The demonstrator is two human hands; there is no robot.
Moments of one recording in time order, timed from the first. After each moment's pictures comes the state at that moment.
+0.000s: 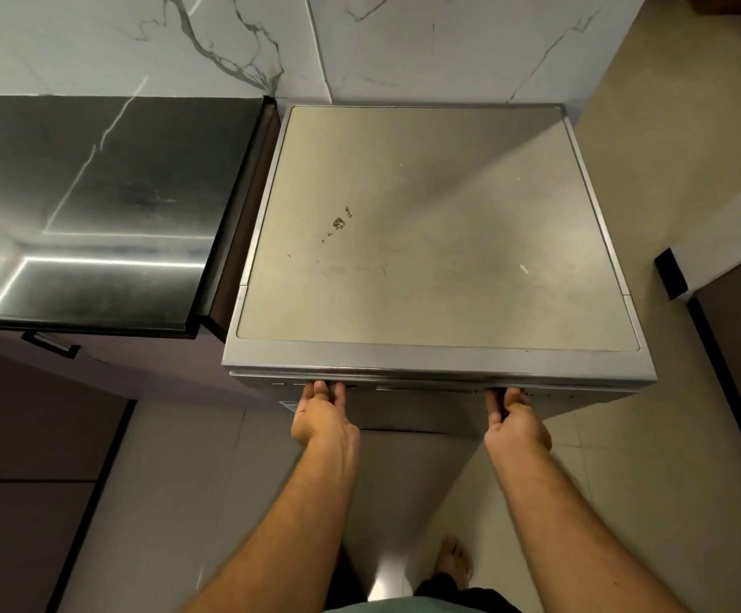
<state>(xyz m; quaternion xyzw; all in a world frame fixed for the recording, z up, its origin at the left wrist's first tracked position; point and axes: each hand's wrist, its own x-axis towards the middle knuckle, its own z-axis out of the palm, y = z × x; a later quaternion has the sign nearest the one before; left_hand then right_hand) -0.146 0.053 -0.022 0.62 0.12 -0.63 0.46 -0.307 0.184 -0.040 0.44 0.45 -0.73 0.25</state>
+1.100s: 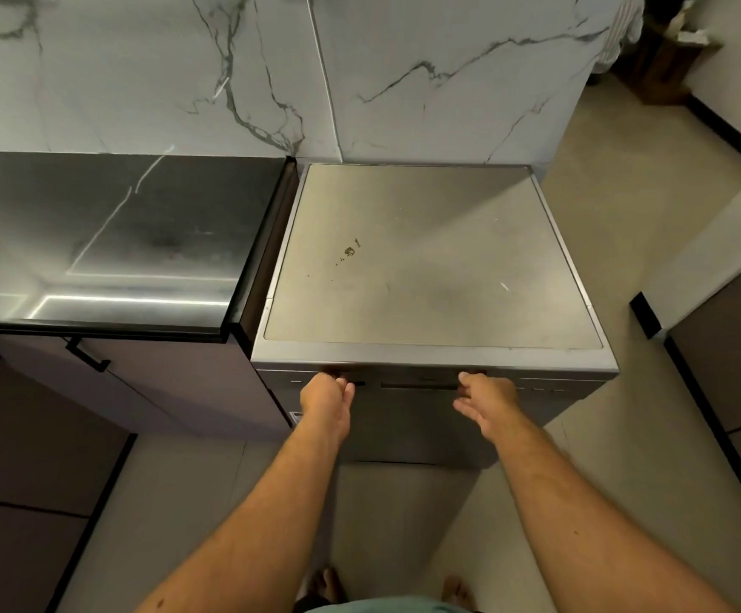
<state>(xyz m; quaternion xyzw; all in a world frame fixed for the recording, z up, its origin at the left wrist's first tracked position) -0.109 0.053 0.012 0.57 -0.14 -0.75 0.32 -0.289 0.177 -0.010 0.11 0.72 -0.55 0.40</state>
